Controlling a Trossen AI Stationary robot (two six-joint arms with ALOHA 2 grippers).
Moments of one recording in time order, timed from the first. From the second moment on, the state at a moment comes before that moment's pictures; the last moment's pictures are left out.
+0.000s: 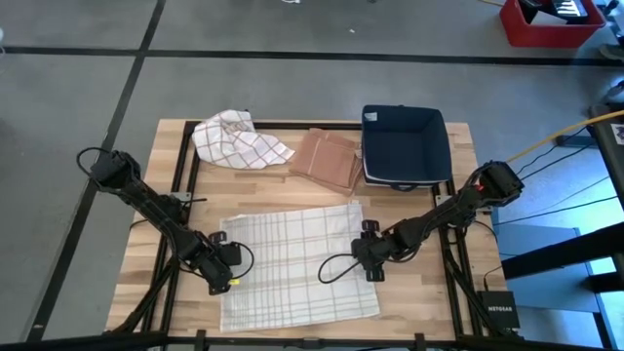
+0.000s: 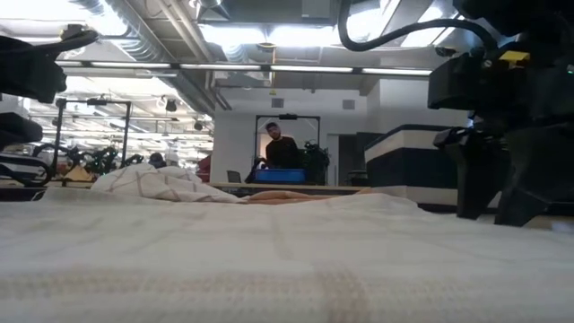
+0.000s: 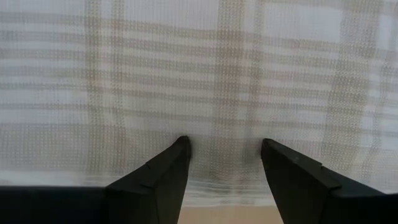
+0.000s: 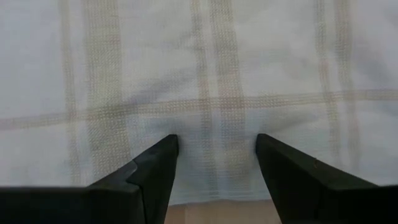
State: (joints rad) left arm -0.77 1.48 0.65 -0.53 -0.13 -0.94; right arm 0.45 1.66 0.76 -0.32 0.16 0.38
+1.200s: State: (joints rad) left arm -0.78 1.49 1.17 -1.26 -0.38 -0.93; right arm 0.53 1.54 1.08 -0.89 0.36 0.42
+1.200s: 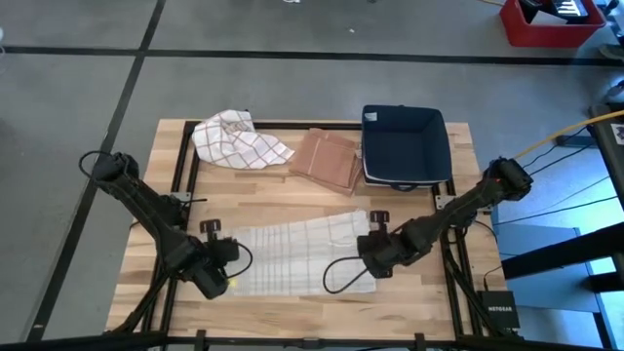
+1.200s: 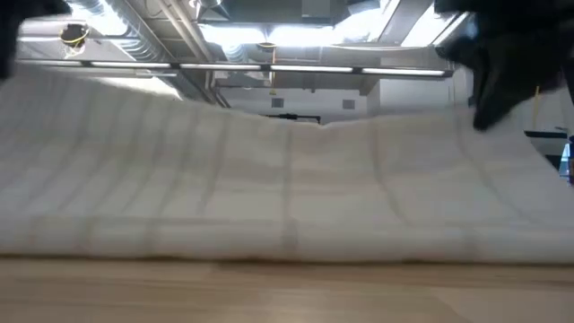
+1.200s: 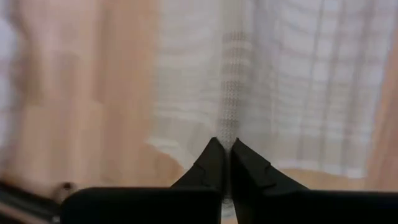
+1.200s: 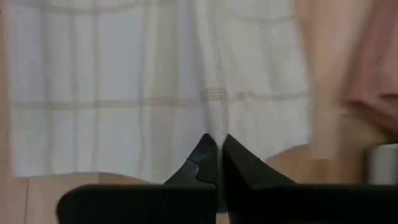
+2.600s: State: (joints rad) left arm -0.90 1.47 1.04 -1.13 -0.54 -1.26; right arm 0.69 1.54 1.03 -0.94 0.34 0.75
